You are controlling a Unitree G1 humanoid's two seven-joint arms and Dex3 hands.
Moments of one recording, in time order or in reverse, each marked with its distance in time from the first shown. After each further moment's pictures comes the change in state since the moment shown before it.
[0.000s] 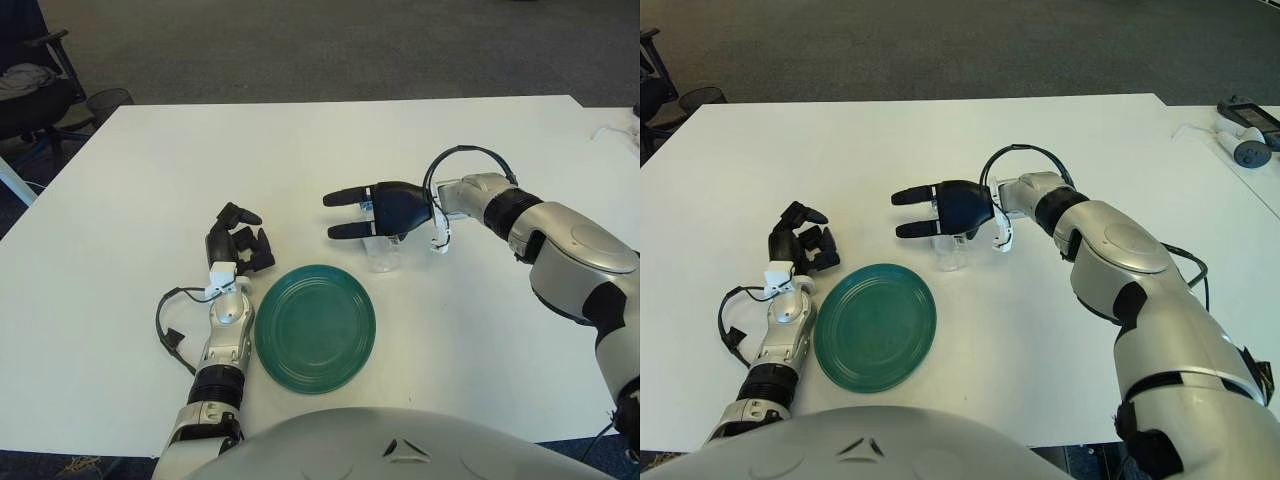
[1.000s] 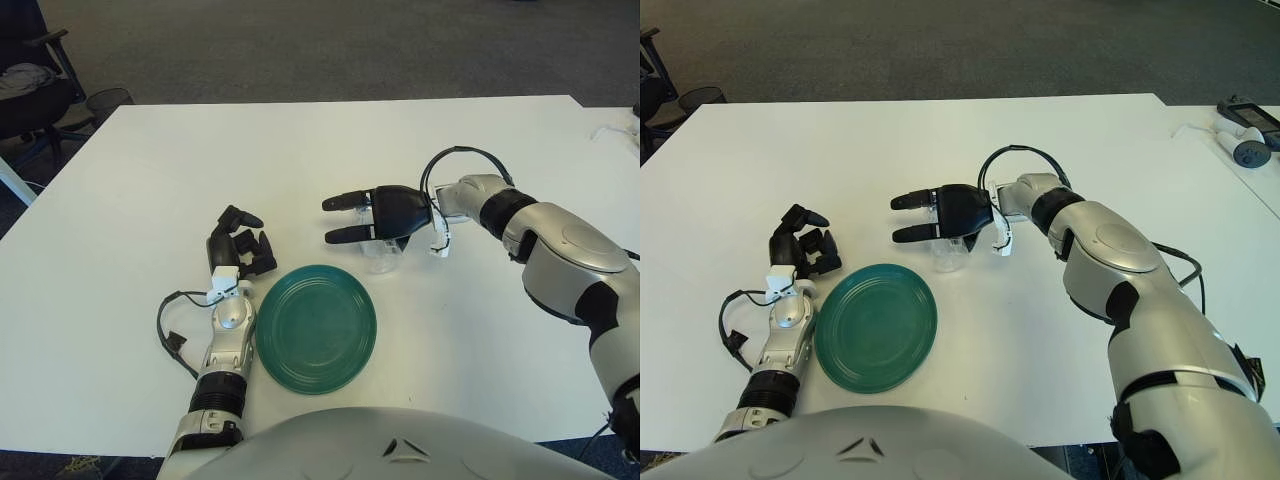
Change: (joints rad) left arm 0.047 -0.016 -0.019 -0.062 0.014 0.011 0.013; right arm -0.002 0.011 -0.013 0.030 0.069 -0.186 0.085
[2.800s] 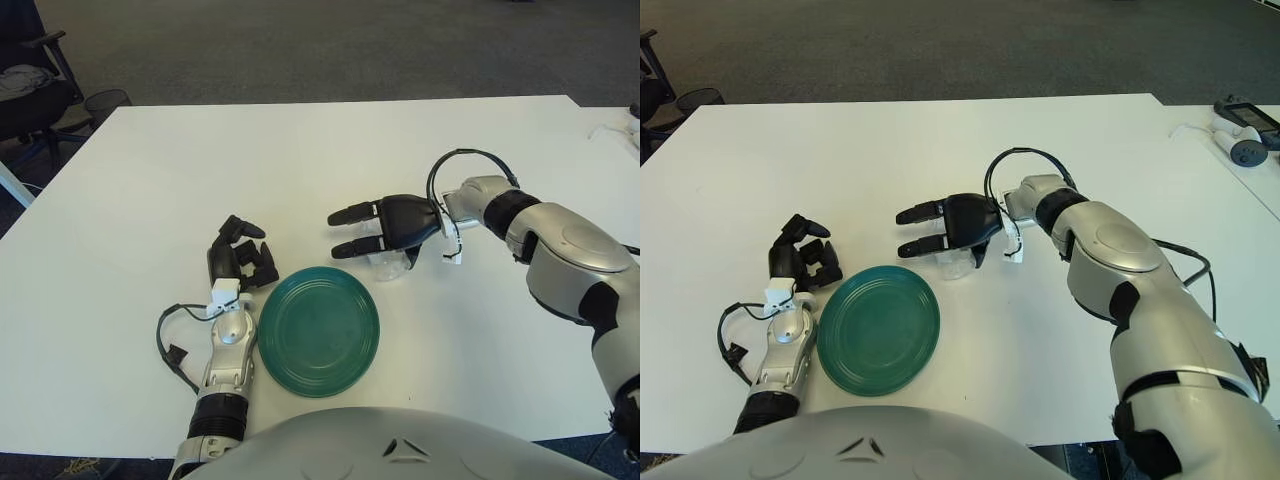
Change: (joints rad) left arm 0.104 -0.035 -0.017 -0.143 0.007 0.069 -0.016; right arm -0.002 0.007 0.090 0.056 -0.025 -0.068 -0.114
